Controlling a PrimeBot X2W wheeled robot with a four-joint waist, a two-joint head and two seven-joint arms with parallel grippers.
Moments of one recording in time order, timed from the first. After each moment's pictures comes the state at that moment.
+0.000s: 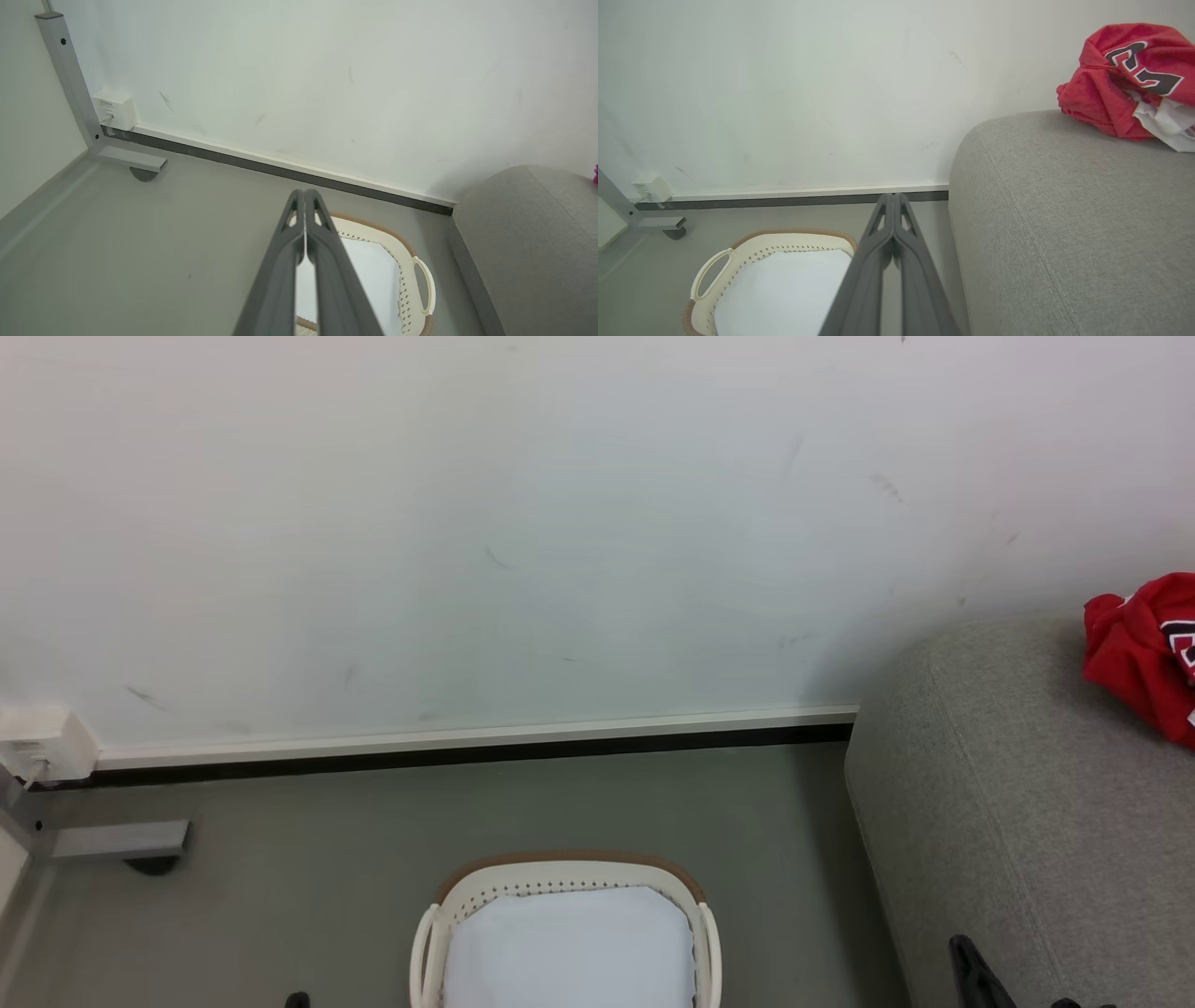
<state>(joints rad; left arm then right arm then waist) 0.16 0.04 0.05 0.22 -0.27 -0.05 -0.23 0.04 -0.04 0.06 0.34 0.21 0.13 -0.24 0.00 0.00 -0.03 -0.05</state>
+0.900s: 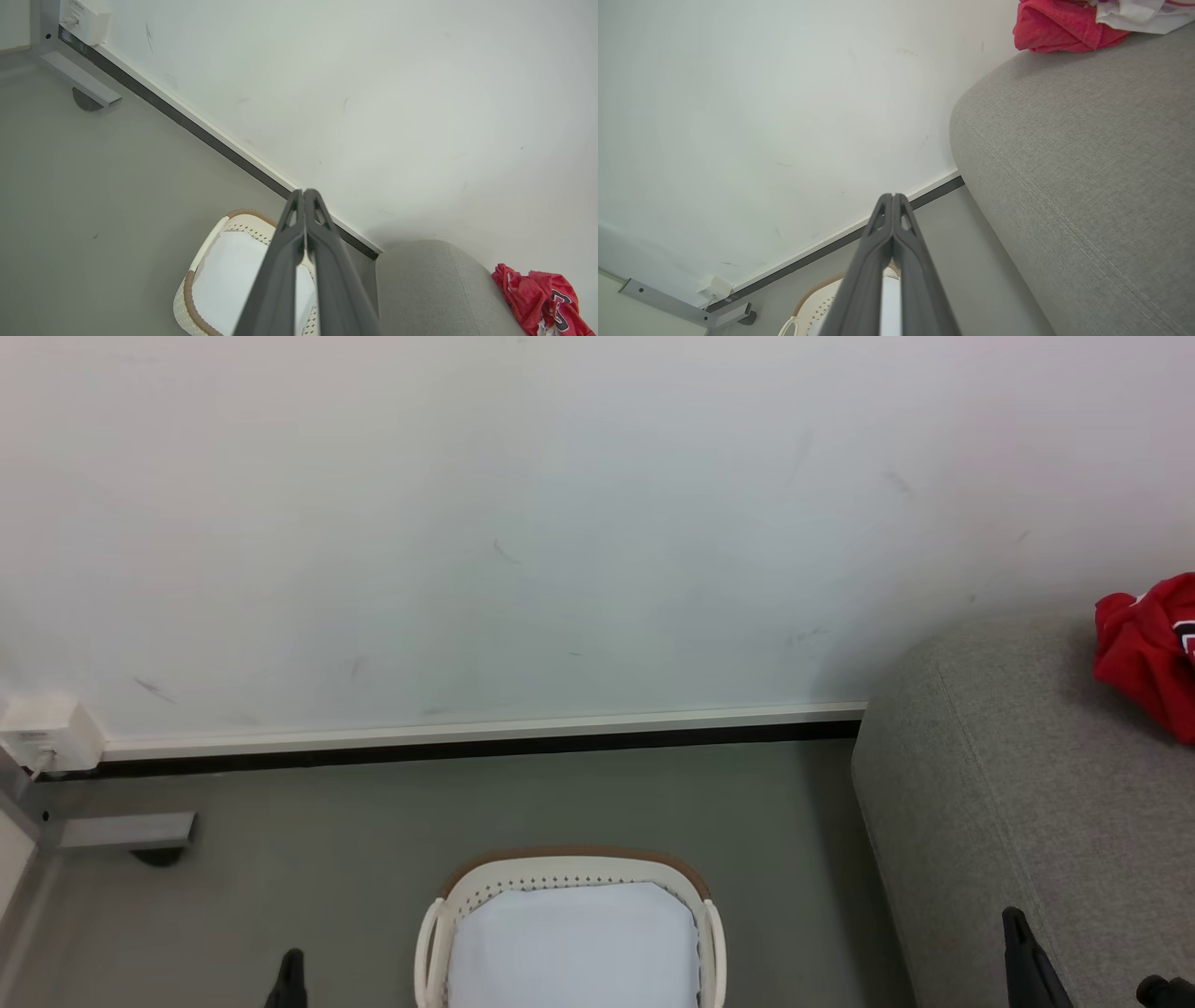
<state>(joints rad) 0.08 0.04 0.07 0.22 -0.72 -0.07 -0.12 0.00 -0.05 0.02 0.31 0.69 0.13 -0.13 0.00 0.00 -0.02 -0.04</state>
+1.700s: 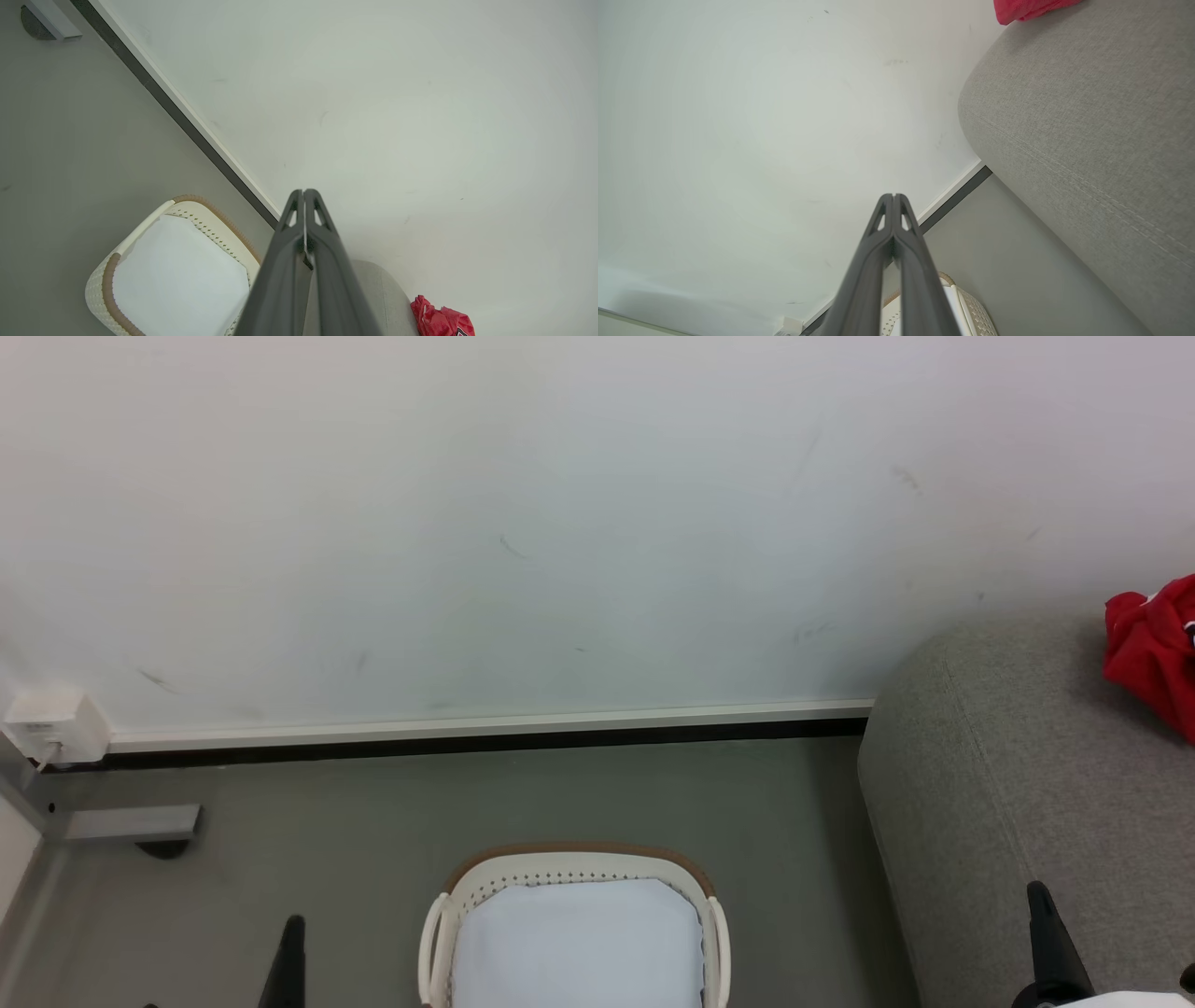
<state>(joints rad) 0.02 0.04 0.08 0.23 -1.02 -0.09 -0.04 -0.04 -0.05 -0.02 0.29 1.01 0.13 -0.05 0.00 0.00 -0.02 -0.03</state>
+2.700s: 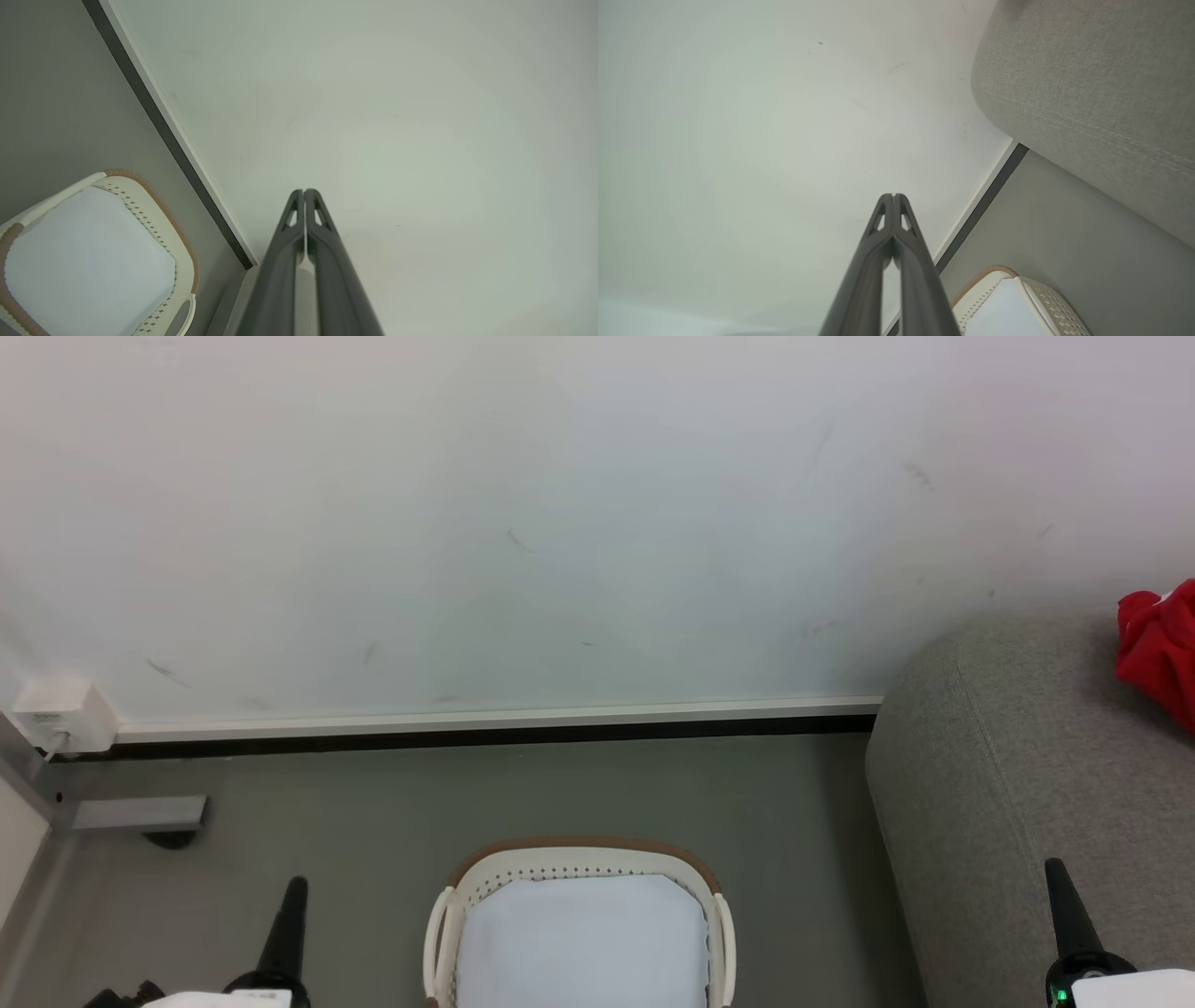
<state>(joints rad) -0.04 0.04 0.10 0.24 -1.31 -0.11 0.04 -0.07 -0.06 -0.06 0.27 1.31 0.13 0.02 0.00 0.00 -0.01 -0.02</state>
